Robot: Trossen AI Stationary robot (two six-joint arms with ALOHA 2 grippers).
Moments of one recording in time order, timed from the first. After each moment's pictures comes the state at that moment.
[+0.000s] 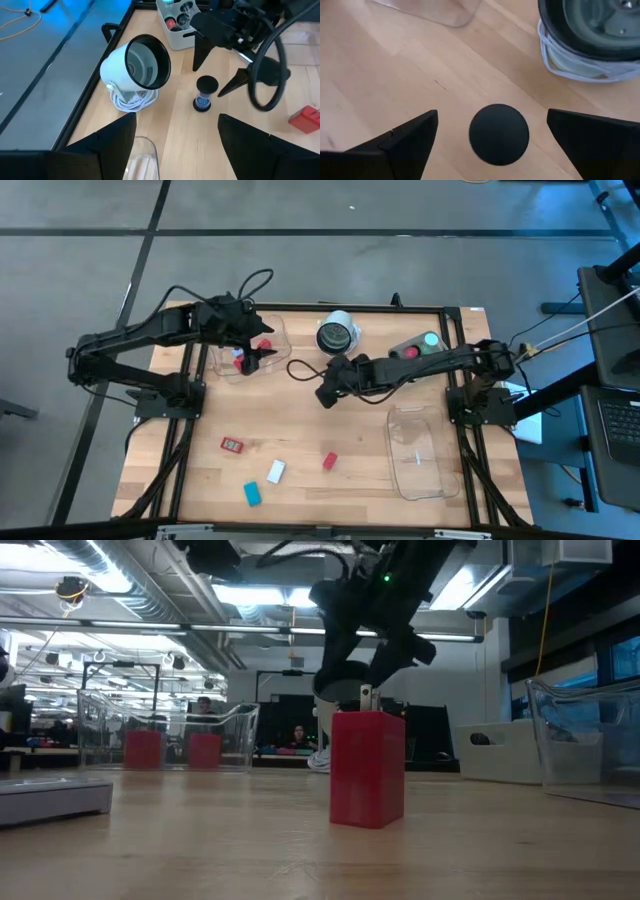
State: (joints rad) left arm 0.27 1.06 1.20 -0.78 -0.03 0.06; right arm 0.10 1.81 1.36 -0.62 0.44 0.82
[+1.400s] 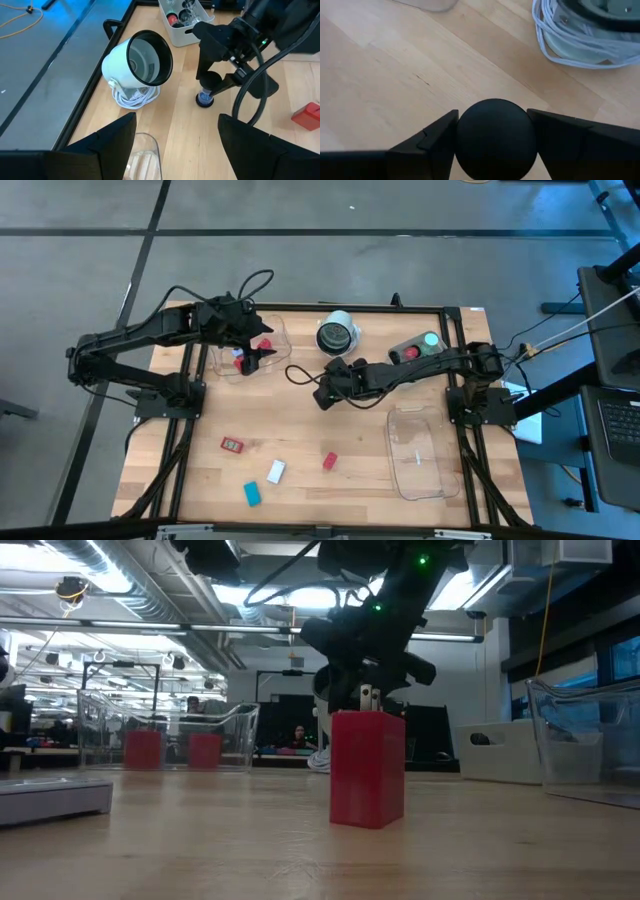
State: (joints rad) left arm 0.27 1.06 1.20 -0.79 -0.04 0.07; right arm 0.10 1.89 1.36 -0.61 0.48 0.87
